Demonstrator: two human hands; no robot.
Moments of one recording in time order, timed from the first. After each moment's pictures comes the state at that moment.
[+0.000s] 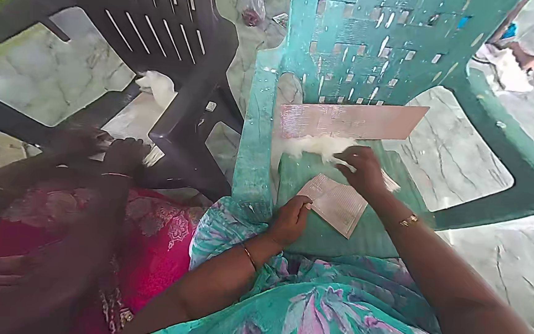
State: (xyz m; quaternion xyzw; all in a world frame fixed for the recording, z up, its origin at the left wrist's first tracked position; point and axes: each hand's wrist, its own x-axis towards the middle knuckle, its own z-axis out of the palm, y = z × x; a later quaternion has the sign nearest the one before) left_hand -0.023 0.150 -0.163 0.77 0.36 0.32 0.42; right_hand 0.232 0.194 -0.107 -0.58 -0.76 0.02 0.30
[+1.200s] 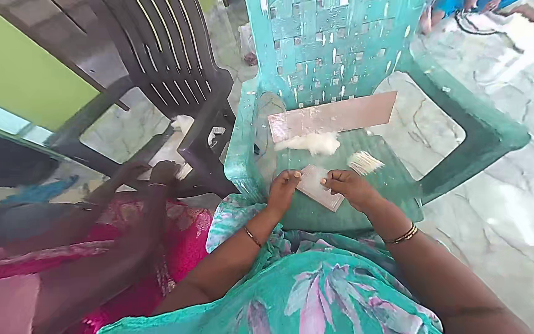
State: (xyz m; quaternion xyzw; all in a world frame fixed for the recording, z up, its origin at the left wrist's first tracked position) left_hand -0.008 0.137 -0.107 0.64 0.40 0.40 0.52; right_hand 0.199 0.079 -0.070 -0.54 -0.49 0.53 0.44
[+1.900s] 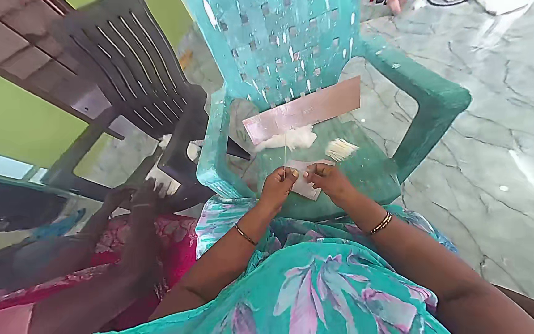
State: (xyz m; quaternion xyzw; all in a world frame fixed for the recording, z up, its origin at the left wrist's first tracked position) left_hand 0.036 0.108 -0.080 0.61 0.42 0.33 0.59; right_hand 0.202 0.040 -0.086 -0.56 -0.42 0.49 0.52
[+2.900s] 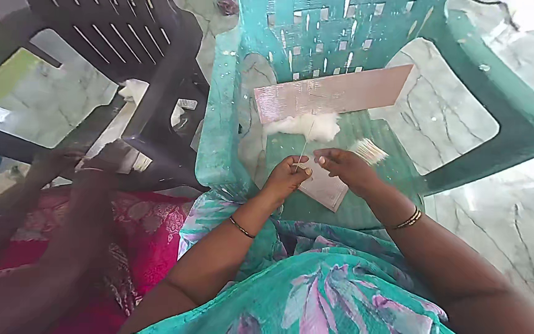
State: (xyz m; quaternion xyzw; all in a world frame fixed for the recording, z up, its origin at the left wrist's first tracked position) left_hand 0.014 0.177 -0.103 0.52 0.42 0.25 0.70; right_hand 0.207 0.131 -0.078 -0.62 -0.49 0.49 0.36
